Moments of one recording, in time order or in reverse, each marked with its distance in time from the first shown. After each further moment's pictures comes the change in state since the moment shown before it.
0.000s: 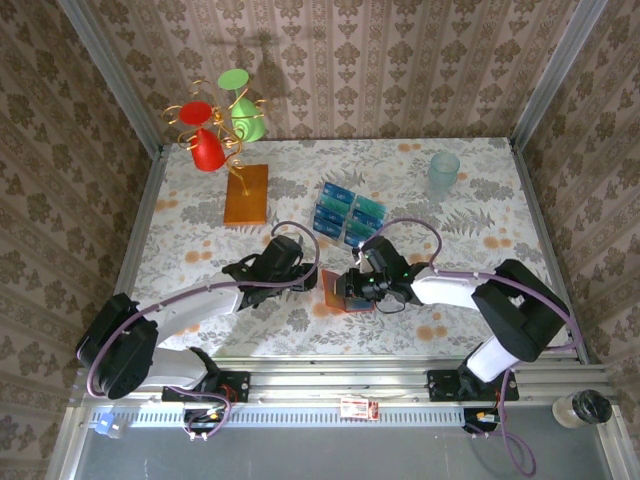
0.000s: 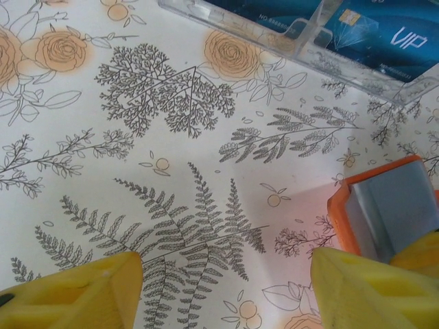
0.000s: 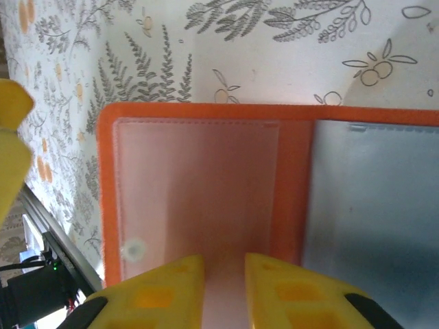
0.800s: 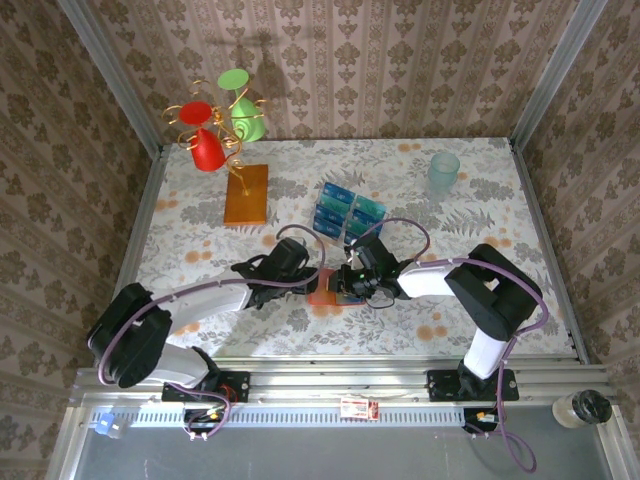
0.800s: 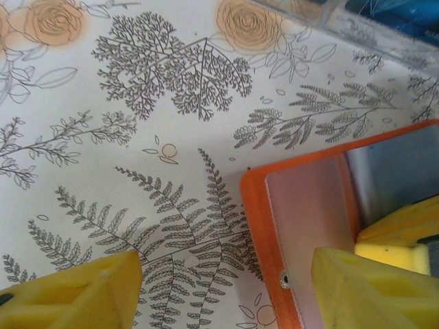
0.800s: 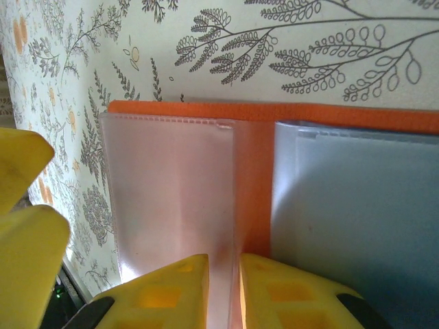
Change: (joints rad) left arm -0.016 0.081 0.004 0.000 -0.026 0.006; right arm 0.000 0.154 0.063 0.113 -0.011 0.046
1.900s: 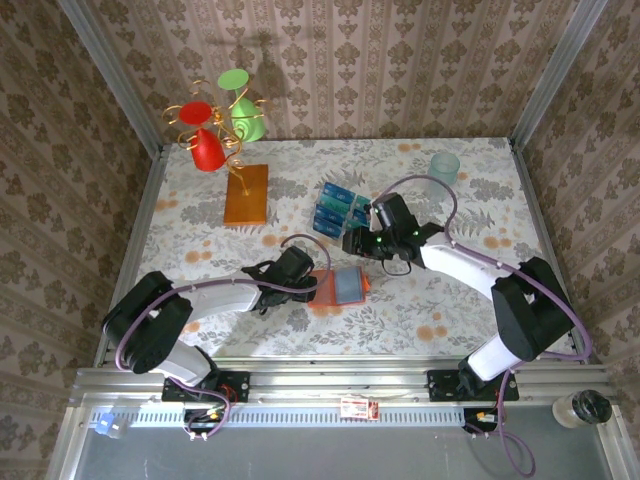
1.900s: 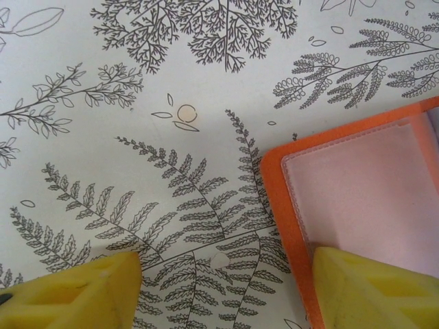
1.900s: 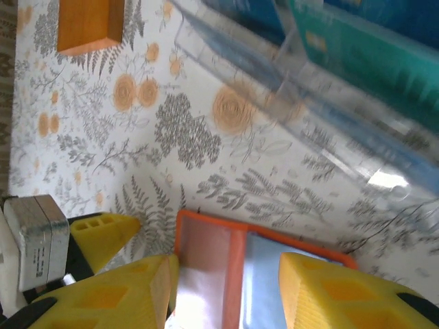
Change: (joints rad) left arm -0.016 0.098 -0.036 0.048 -0.053 0.031; right arm -0.162 -0.186 0.279 -0.487 0.148 -0.272
